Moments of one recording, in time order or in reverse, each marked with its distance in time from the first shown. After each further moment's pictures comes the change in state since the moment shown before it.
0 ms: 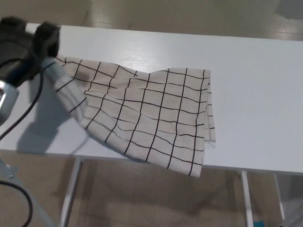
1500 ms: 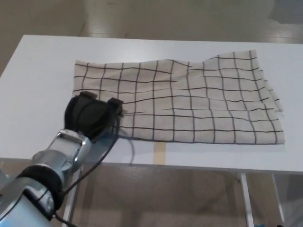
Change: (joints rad) left_arm 0.118 -0.349 -0.148 0.274 0.036 0.186 -0.197; right_arm -0.017 0.017 -0.008 0.031 -0.003 0.003 -0.002
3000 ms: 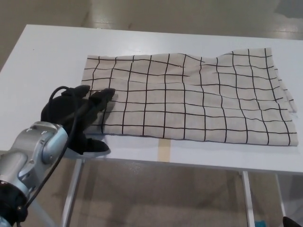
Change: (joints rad) left_arm 0.219 0.179 0.292 -0.620 -0.125 -0.012 -0.599; right_arm -0.041 -0.021 -0.021 -0.005 0.007 0.001 0.004
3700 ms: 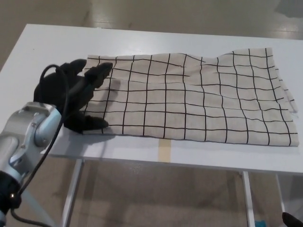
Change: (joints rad) left_arm -0.030 0.037 0.051 -0.078 -0.018 -0.014 0.002; right_arm -0.024 -0.005 -0.005 0.017 -0.006 0.000 -0.007
